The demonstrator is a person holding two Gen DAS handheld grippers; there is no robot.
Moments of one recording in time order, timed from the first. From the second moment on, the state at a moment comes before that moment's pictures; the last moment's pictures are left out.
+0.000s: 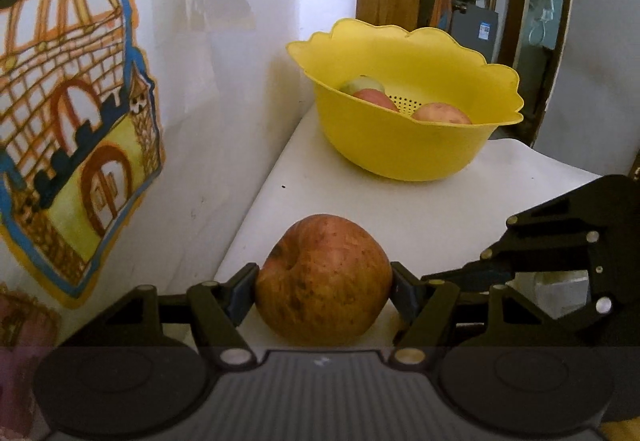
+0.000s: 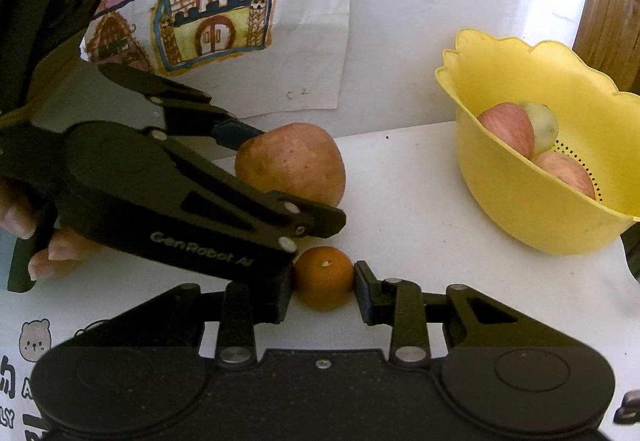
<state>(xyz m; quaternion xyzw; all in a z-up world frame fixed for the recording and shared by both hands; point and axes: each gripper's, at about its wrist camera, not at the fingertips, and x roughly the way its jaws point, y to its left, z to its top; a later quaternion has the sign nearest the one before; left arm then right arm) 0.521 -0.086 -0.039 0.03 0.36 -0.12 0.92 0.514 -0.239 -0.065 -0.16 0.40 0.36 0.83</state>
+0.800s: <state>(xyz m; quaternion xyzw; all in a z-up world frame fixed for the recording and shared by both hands) 0.489 -0.058 -0.040 -0.04 0.38 -0.10 0.92 0.492 -0.225 -0.070 -0.19 0.37 0.36 0.83</state>
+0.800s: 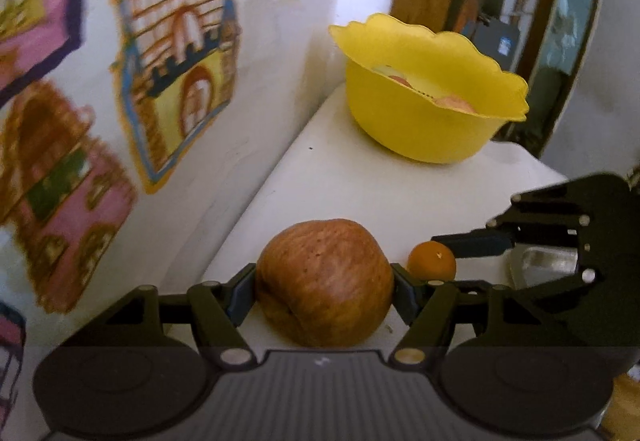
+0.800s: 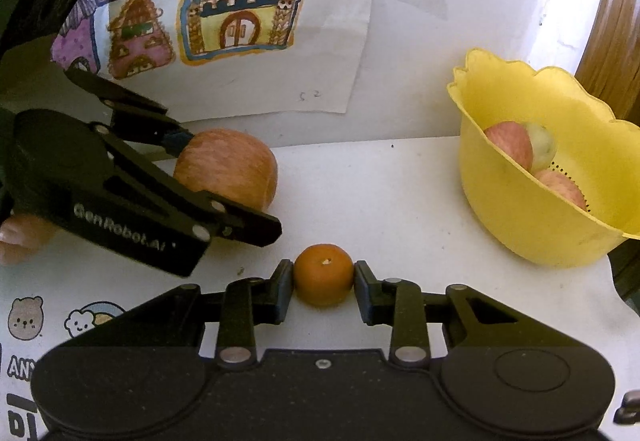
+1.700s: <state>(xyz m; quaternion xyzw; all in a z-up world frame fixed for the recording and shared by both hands) 0.445 -0.120 0.010 -0.08 0.34 -0.15 0.92 0.414 -0.326 0.003 -0.13 0.30 0.28 0.90</state>
